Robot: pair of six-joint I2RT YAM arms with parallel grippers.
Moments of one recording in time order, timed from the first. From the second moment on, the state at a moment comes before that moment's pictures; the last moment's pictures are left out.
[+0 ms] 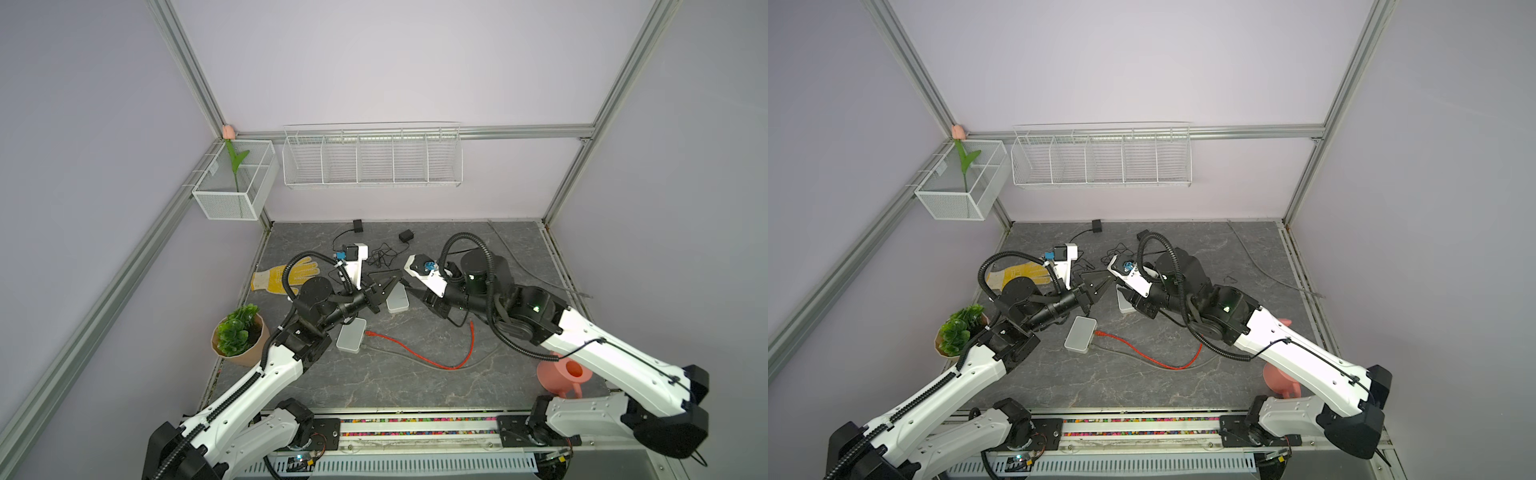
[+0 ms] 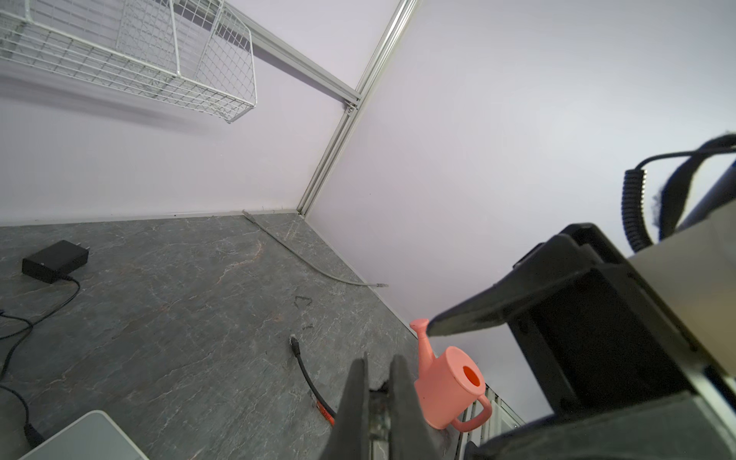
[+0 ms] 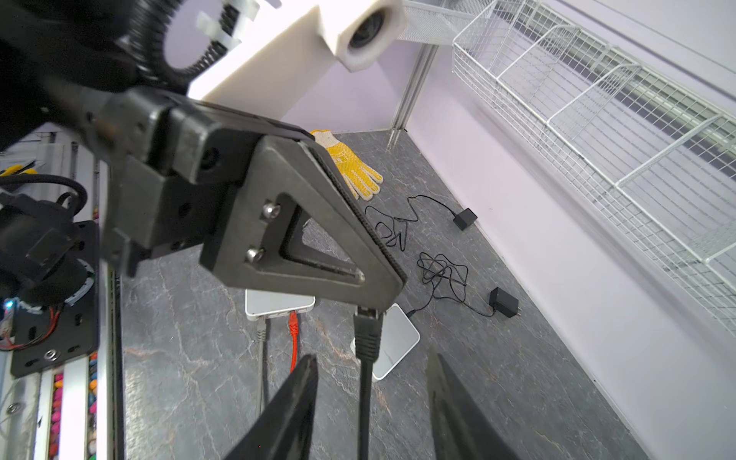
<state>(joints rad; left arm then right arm) -0.62 0.97 0.72 0.34 0.44 -0.58 0.99 1.27 1.36 -0.50 0.03 -0.31</state>
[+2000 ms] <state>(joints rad) -0.51 1.71 1.02 -0.08 0.25 -0.48 0.65 1.87 1.42 -0.74 0.06 -0.39</state>
